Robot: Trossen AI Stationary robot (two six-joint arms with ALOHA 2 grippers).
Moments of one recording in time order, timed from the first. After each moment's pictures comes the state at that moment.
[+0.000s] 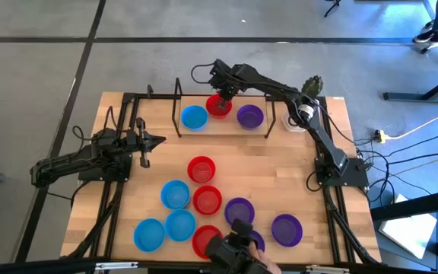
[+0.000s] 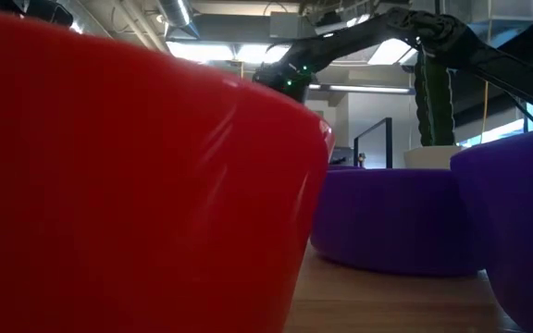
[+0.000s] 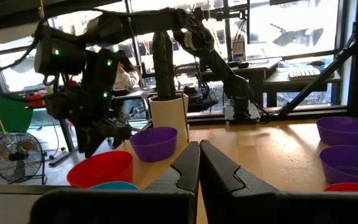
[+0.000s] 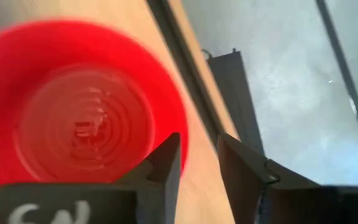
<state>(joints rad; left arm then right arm) 0.32 0.00 0.06 0.05 0.09 0.12 -0.58 2.32 2.30 -1.06 0.20 -0.21</state>
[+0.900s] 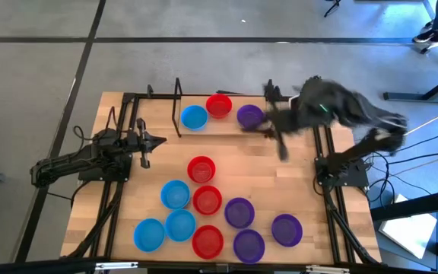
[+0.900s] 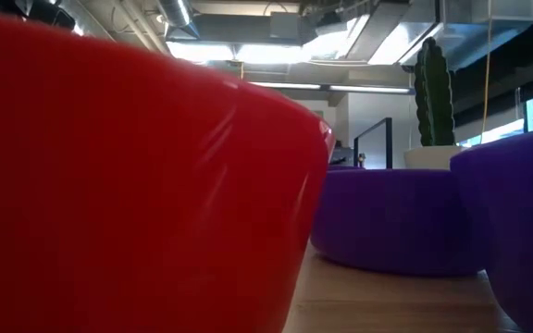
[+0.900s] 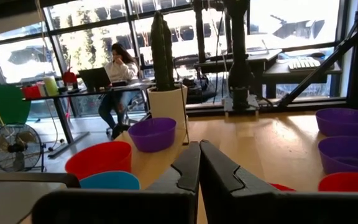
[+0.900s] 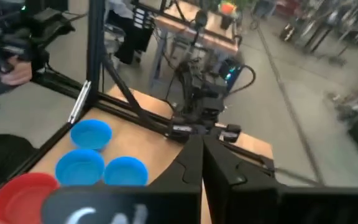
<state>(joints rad) 0.32 0.00 0.06 0.01 0.09 0.12 0.06 1.34 1.88 -0.75 -0.01 -0.36</state>
